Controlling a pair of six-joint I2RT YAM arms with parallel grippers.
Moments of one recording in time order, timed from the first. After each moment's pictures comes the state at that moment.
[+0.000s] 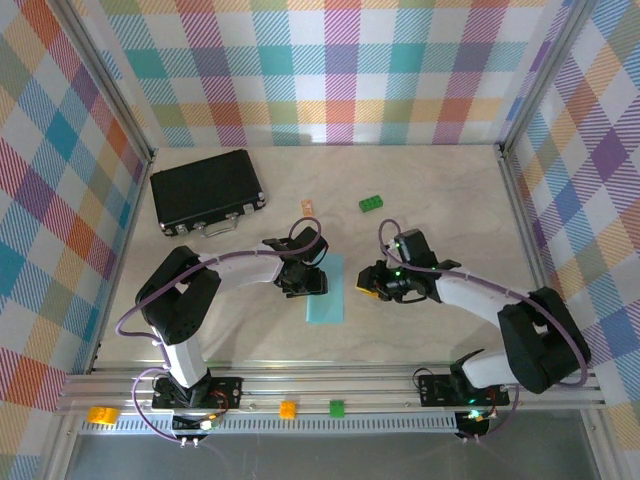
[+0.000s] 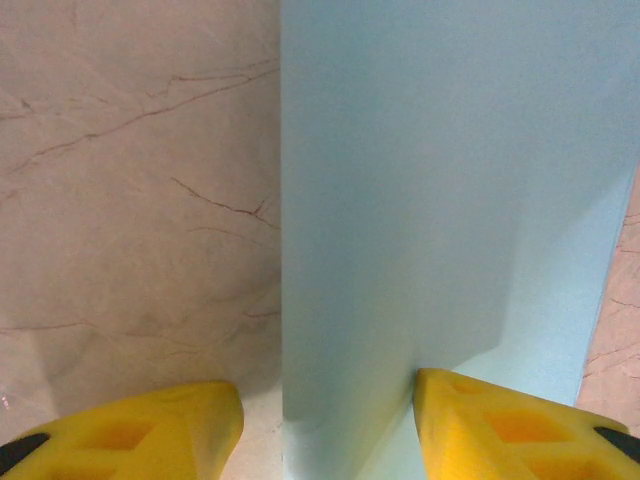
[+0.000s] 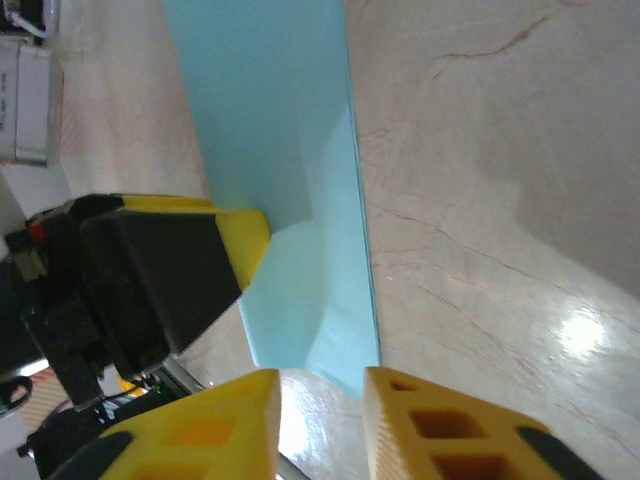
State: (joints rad) left arm -0.74 1.80 1.05 -0.54 0.09 -0.77; right arm 0.49 1.39 0.62 -0.17 -0.59 0.84
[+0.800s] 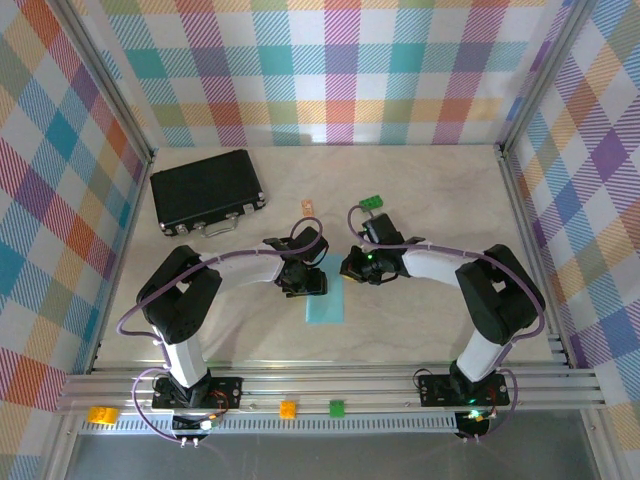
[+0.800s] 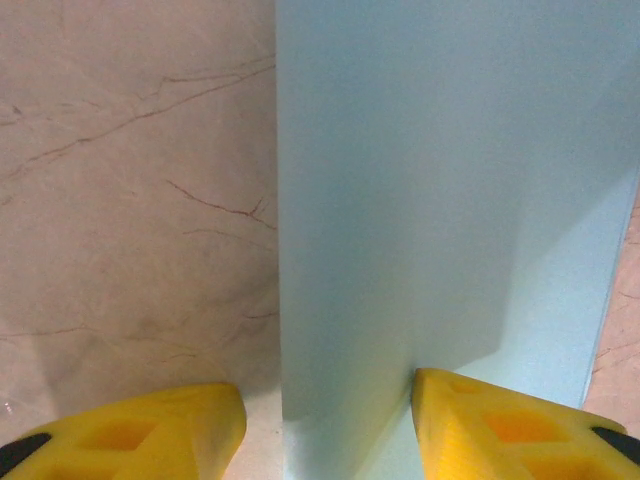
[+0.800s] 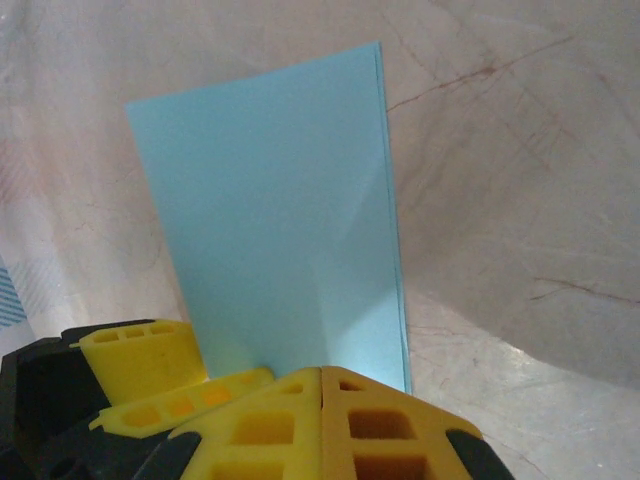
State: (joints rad) left arm -0.74 1.81 1.06 -0.55 0.09 -0.74; right arm 0.58 1.69 0.89 -0.19 -0.45 0.85
